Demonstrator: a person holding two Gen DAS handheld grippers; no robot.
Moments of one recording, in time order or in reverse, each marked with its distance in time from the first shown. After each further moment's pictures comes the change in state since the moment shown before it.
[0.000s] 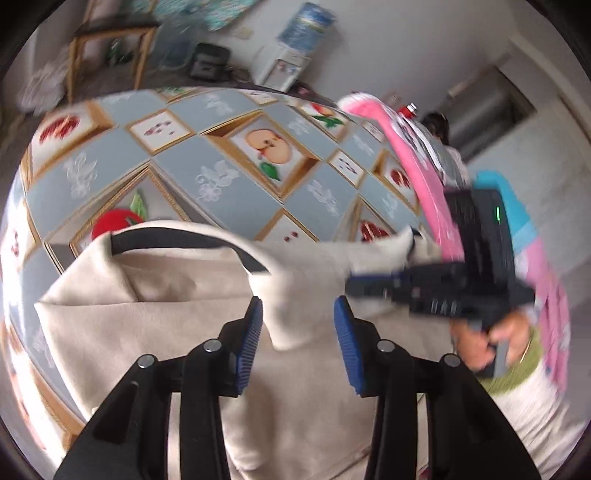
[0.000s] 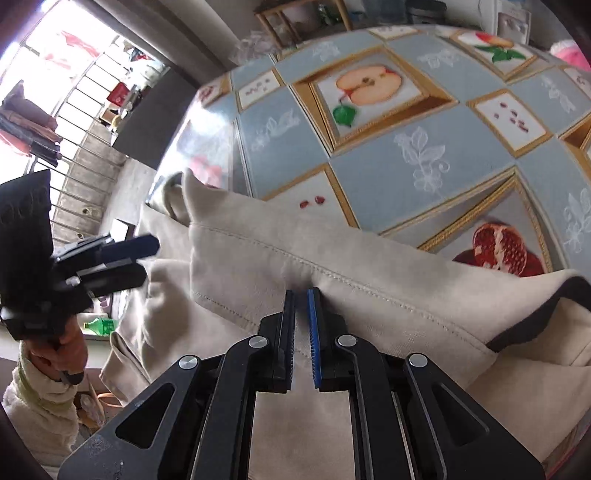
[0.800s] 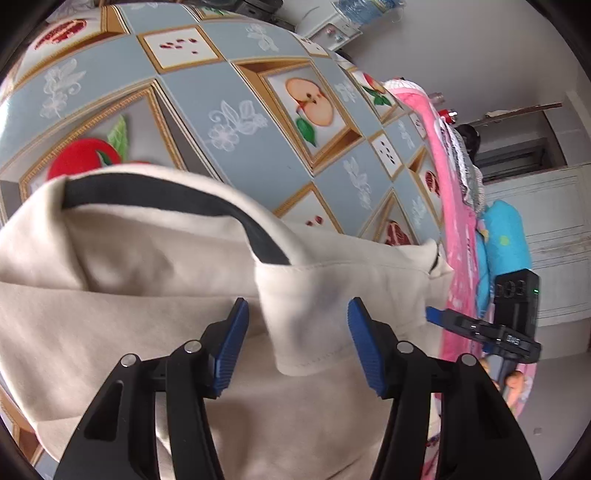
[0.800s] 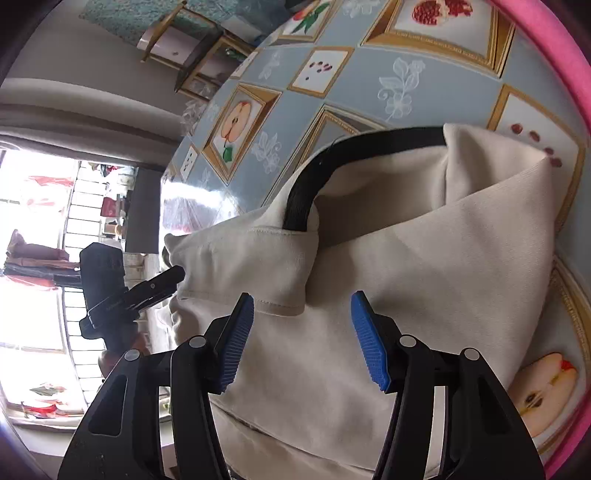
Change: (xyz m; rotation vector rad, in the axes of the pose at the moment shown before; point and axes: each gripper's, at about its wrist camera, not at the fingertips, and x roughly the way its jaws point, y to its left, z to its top) left arm 0.052 0.019 0.013 -0.211 0.173 -0.063; right arm -0.068 -0.105 -0.075 0.469 -0.089 0.199
